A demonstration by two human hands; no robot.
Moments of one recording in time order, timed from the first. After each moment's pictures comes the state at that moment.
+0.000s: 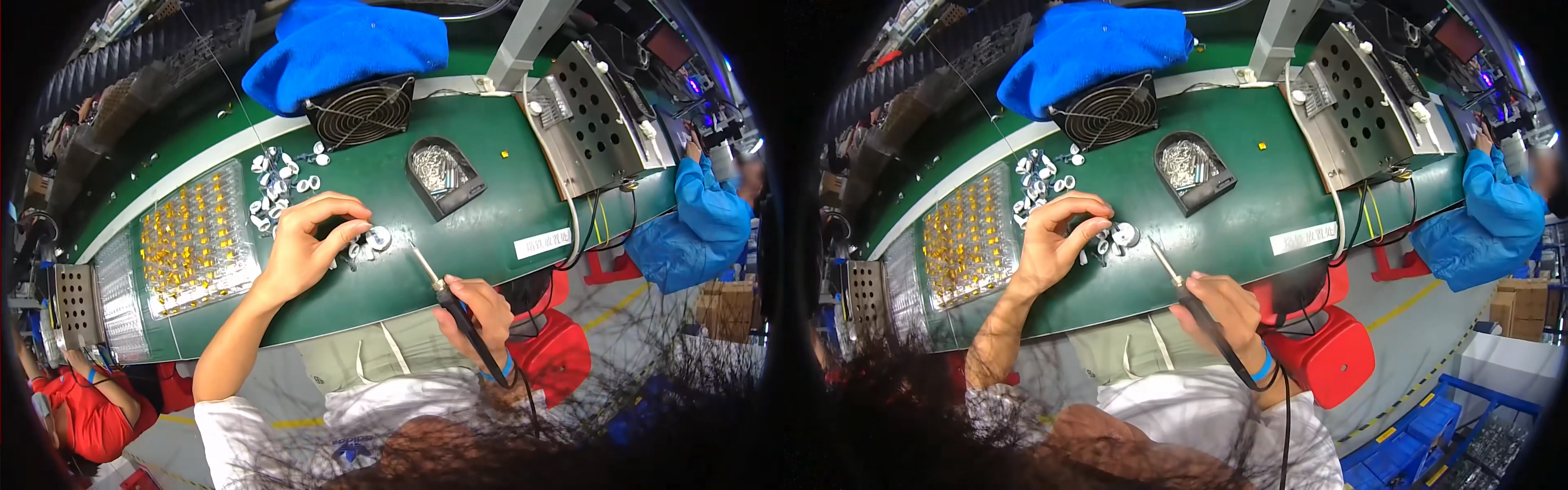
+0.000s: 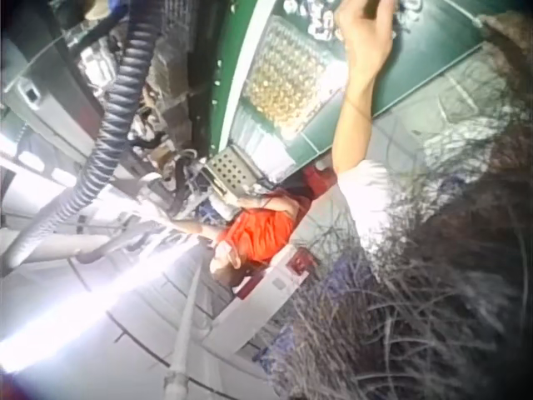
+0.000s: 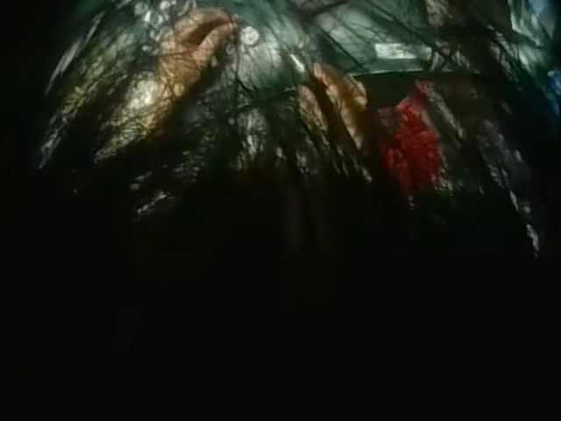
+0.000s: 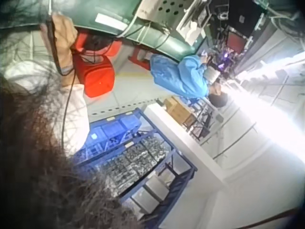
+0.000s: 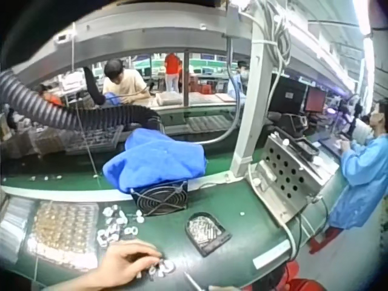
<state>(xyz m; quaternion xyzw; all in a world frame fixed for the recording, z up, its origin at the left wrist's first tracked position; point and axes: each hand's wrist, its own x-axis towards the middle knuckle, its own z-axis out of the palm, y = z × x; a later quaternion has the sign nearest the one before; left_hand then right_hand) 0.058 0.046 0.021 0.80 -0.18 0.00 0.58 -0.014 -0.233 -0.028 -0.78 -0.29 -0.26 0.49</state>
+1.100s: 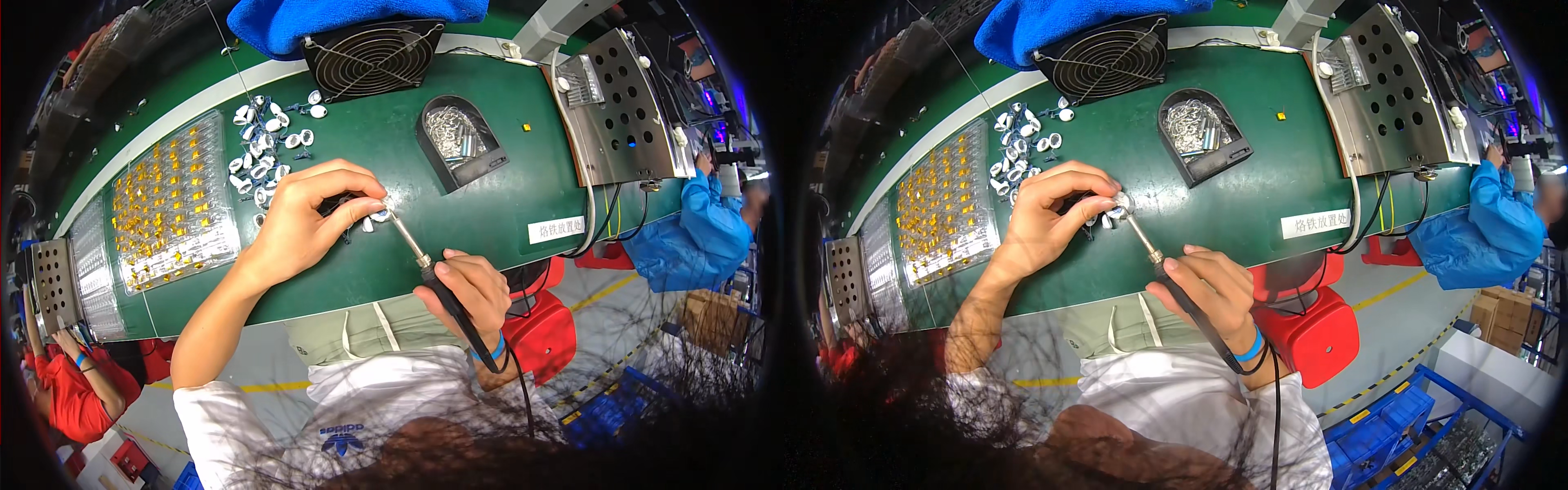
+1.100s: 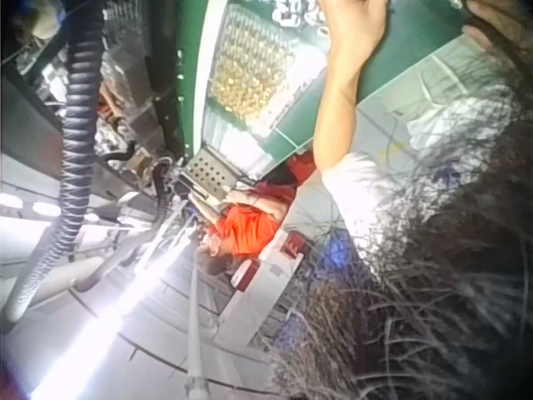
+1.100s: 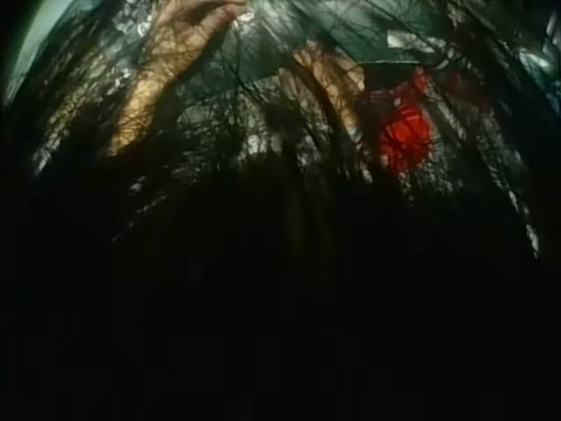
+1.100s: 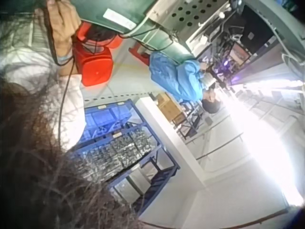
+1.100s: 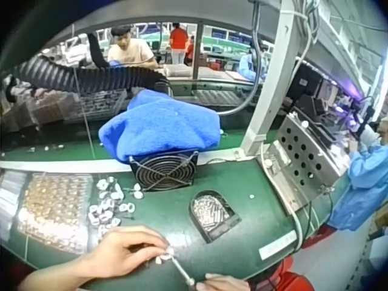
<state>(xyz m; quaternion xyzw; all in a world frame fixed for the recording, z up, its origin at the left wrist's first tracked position) 0.055 0.039 0.016 0.81 -0.18 -0.02 0.55 -0.004 -0.221 -0.030 -0.80 -0.33 -0.26 0.43</state>
